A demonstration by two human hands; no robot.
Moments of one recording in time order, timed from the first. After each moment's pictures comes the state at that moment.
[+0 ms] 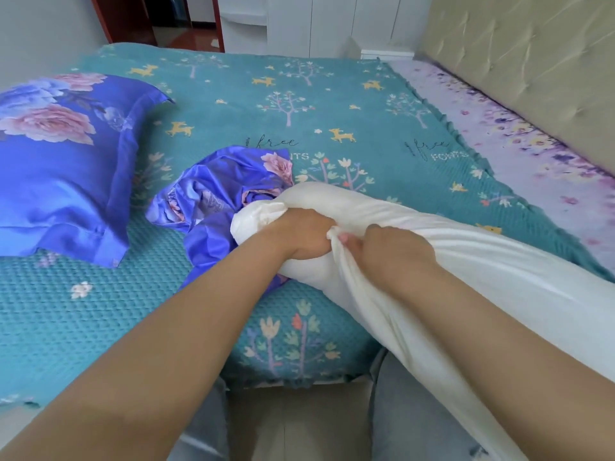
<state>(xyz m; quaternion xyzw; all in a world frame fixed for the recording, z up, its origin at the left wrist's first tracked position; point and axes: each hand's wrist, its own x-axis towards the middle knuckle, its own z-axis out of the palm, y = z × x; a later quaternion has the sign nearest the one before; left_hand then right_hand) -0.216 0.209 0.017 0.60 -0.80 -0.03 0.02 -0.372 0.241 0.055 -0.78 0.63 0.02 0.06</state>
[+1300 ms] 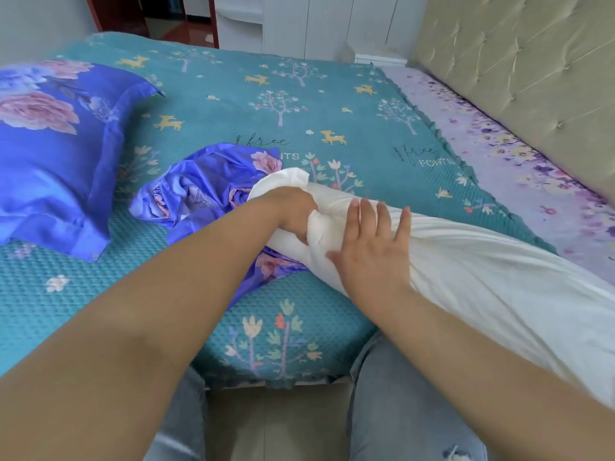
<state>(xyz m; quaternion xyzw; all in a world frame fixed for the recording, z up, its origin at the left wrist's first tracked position) -0.205 0.159 0.026 0.59 -0.80 -0.04 -0.08 -0.376 0.245 0.024 -0.81 0.55 -0.02 -0.21</state>
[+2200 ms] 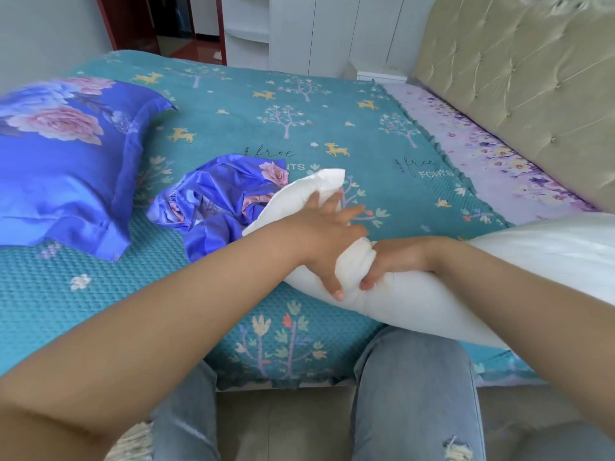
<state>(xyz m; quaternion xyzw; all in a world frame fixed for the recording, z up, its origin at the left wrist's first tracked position) -0.255 0.255 0.082 0.54 -0.83 0.01 -0.12 -0.419 0.193 0.059 -0.80 0.43 0.18 0.37</state>
